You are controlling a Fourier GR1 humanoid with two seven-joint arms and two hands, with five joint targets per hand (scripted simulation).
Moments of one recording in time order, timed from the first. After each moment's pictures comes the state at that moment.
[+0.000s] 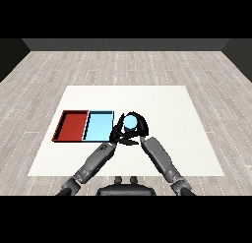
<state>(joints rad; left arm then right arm) -0.47 0.00 -0.54 -1.04 0.38 0.38 -0.40 -0.48 0.00 0.37 -1.28 -0.20 -0.28 -0.26</state>
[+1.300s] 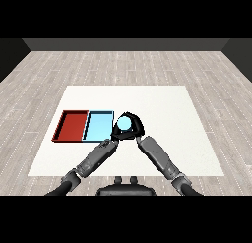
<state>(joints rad) -0.59 0.02 -0.64 -0.94 0.51 0.57 -0.38 -0.54 -0.02 0.47 -1.26 -0.26 -0.36 -0.28</state>
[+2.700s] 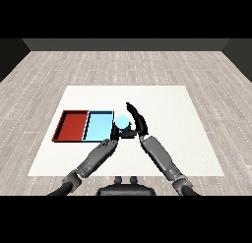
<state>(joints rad) -0.58 0.00 -0.58 -0.93 0.40 0.63 -0.36 -0.51 -0.02 0.41 -1.28 -0.17 -0.36 -0.22</state>
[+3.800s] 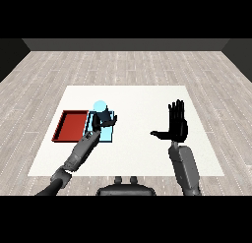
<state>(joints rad) -0.61 0.17 -0.35 -0.86 0.35 0.59 -0.31 -0.20 -0.15 0.07 -1.71 -0.42 -0.19 -0.24</state>
